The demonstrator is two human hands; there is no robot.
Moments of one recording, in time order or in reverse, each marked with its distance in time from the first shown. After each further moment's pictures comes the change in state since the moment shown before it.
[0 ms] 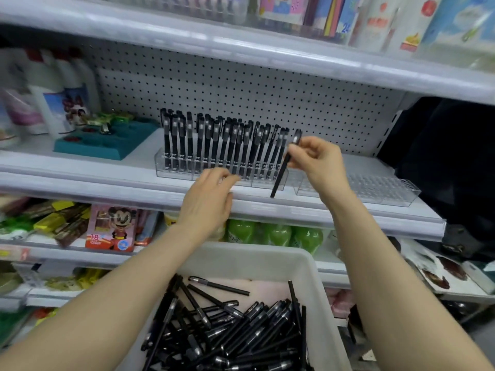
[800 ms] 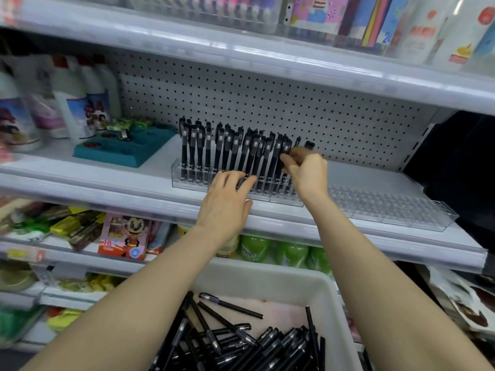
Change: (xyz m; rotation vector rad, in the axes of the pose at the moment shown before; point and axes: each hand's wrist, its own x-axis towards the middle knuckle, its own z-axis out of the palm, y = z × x) left_hand 0.026 -0.018 0.020 0.115 -0.058 -0.015; right_hand 0.062 0.034 0.068 -0.299 0.098 -0.006
